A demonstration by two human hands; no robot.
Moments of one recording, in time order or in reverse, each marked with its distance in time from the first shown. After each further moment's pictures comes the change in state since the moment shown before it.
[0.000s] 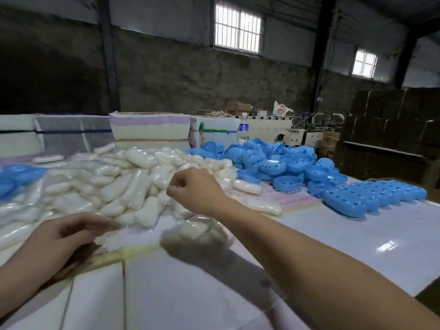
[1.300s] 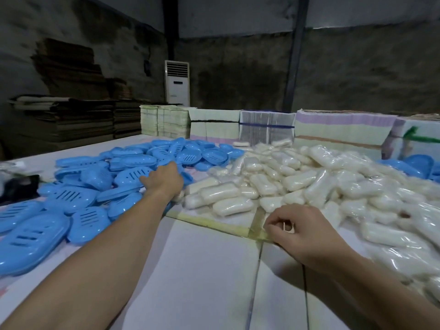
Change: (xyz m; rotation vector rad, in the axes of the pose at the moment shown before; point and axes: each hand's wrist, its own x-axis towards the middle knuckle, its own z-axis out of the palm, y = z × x) left_hand 0.007 -0.022 -0.189 1.192 0.704 -0.552; right_hand -0.029 -0.077 0.095 0.244 -0.239 -0.519
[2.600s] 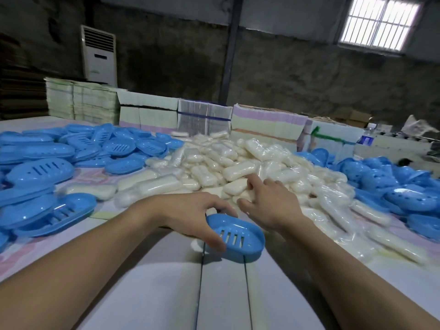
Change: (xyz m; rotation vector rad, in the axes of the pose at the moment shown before) left_hand -0.130 0.091 -0.031 -0.417 -0.844 1.040; right_hand 0.014 0.059 -0.025 -0.649 0.089 0.378
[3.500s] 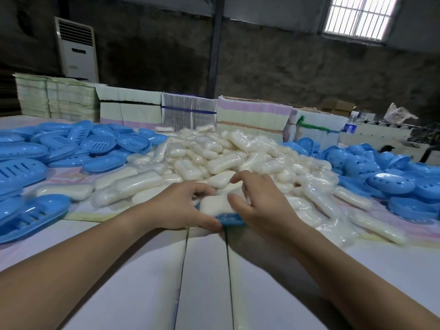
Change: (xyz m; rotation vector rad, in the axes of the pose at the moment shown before) left_hand 0.023 -0.012 0.020 -0.076 0.350 -0.012; right_hand -0.042 -0.008 -0.032 0.416 0.054 -0.124
